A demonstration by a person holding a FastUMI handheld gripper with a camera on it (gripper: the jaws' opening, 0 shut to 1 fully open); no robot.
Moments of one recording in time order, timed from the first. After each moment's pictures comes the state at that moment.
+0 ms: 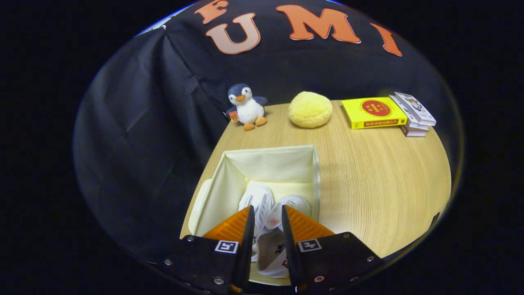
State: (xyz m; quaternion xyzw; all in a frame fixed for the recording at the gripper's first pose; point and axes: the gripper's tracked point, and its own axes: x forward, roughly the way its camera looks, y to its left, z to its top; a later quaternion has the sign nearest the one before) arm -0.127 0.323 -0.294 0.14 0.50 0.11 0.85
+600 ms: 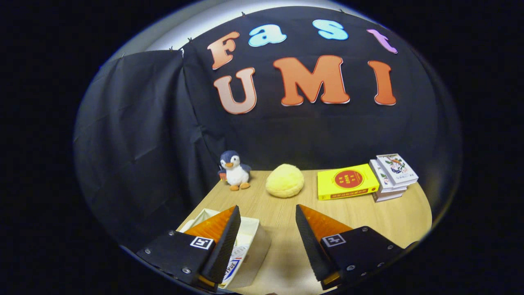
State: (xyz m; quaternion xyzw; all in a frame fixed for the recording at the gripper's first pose) arm -0.052 0.163 -0.190 0.11 0.30 0.10 0.94
